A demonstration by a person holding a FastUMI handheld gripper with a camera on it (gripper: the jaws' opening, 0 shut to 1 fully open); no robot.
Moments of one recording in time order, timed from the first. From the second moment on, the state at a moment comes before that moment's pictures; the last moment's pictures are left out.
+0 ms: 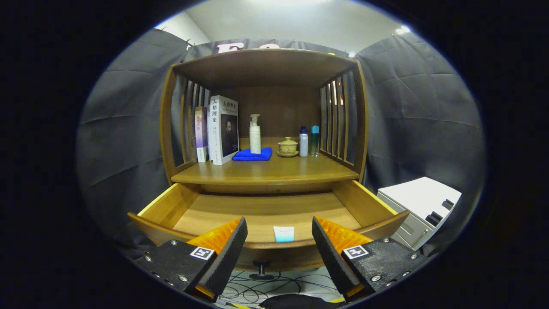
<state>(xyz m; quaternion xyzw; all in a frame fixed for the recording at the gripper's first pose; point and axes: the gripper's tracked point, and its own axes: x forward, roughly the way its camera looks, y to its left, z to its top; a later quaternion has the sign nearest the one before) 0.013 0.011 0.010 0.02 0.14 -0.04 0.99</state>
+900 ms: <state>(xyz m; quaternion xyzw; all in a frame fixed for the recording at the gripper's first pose) 0.090 -0.014 -0.095 0.00 0.40 -0.09 0.91</state>
